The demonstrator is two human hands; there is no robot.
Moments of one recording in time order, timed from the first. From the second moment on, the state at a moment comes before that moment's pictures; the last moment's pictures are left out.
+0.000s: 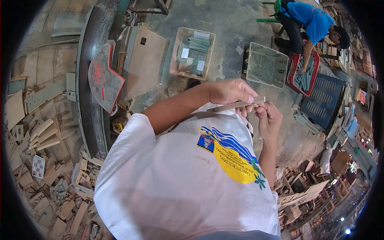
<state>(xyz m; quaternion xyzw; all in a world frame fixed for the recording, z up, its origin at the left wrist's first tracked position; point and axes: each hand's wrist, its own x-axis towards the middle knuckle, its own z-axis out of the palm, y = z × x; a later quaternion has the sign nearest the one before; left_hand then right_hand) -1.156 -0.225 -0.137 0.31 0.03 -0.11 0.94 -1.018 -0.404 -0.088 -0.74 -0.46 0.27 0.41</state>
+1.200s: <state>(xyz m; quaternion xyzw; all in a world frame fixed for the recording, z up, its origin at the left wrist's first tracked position) -1.157 -0.233 -0.158 0.22 0.04 -0.13 0.96 -1.028 -0.407 -0.094 -0.75 -0.42 0.26 0.44</state>
